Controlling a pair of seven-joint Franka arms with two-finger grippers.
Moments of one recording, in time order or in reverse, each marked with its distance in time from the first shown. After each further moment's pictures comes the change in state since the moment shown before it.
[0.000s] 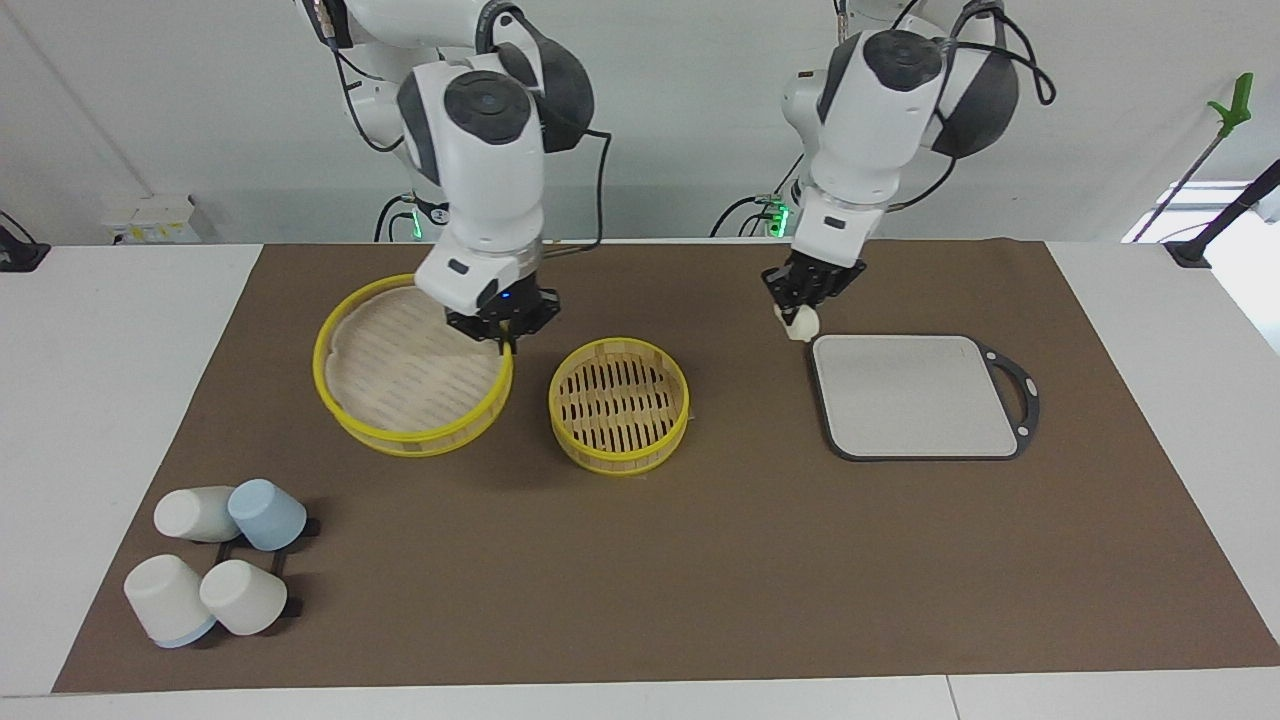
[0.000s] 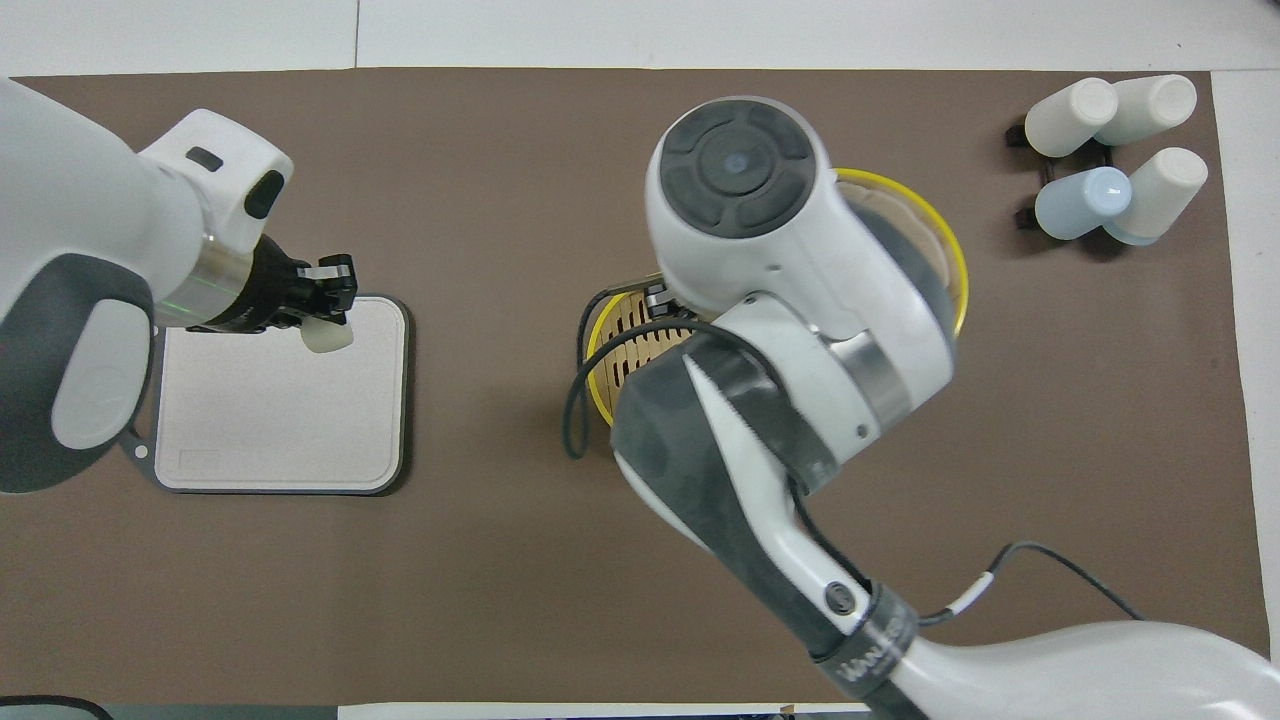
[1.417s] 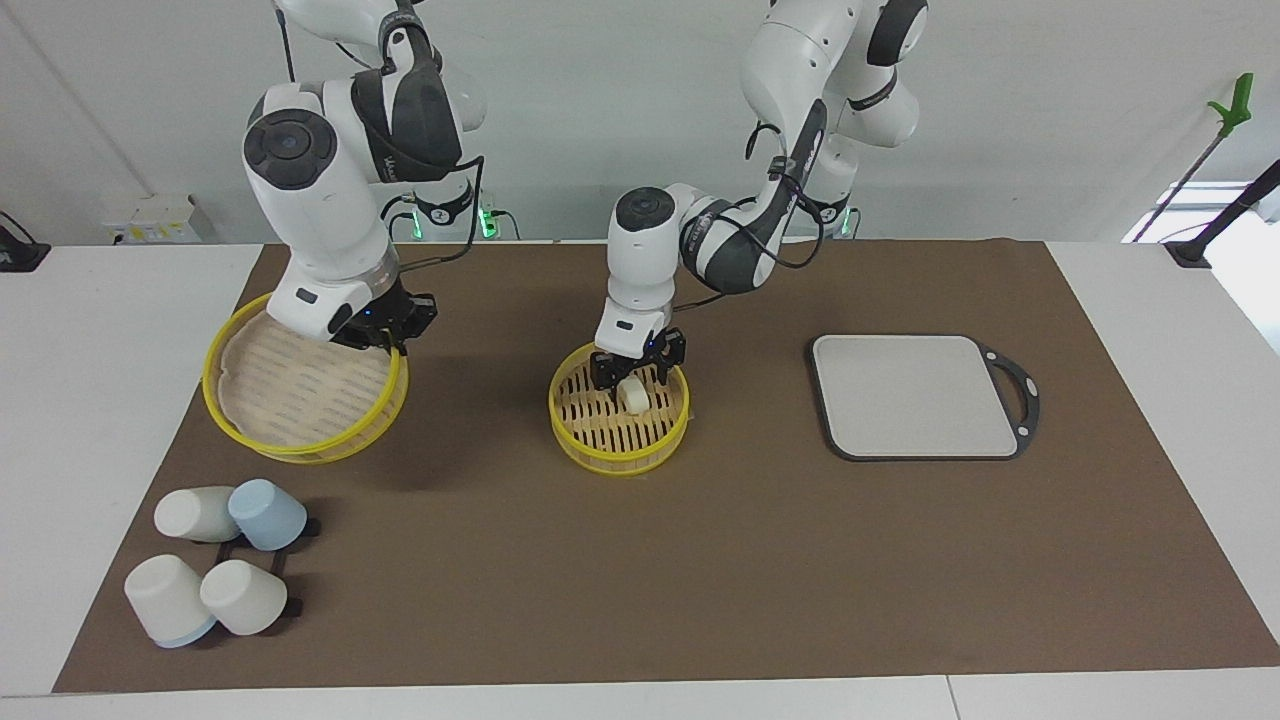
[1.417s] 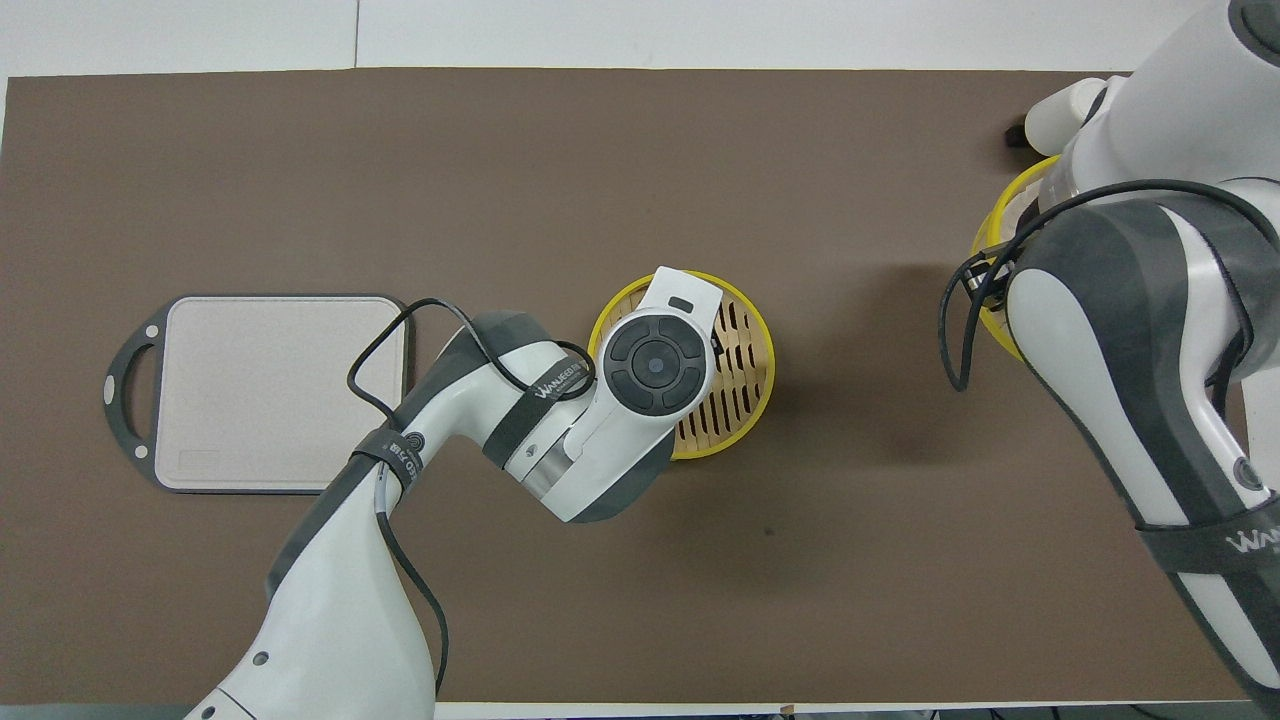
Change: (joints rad) left arm -0.273 0.311 0.025 -0.069 0.153 0.431 -0.366; right arm -0.182 -0.108 0.009 -0.205 0.043 0.046 -0.220
